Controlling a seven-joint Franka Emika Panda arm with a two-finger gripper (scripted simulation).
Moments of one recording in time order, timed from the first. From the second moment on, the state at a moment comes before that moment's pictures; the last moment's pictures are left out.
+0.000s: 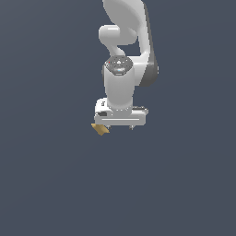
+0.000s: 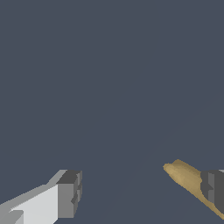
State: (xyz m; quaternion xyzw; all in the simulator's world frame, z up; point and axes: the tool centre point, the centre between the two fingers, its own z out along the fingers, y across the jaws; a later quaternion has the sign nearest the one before) arm 0.007 0.010 0.169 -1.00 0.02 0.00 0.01
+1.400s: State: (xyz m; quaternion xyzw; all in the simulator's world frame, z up) arm 0.010 -0.021 0.183 -1.00 -0.03 -0.02 0.01
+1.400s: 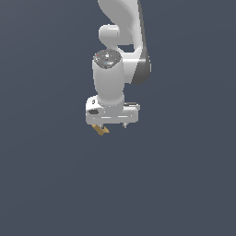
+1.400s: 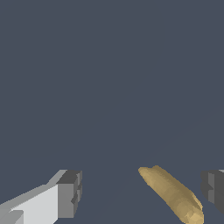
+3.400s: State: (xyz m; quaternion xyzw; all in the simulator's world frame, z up) arm -0.051 -0.090 0.142 -0.89 -0.46 0.00 0.00
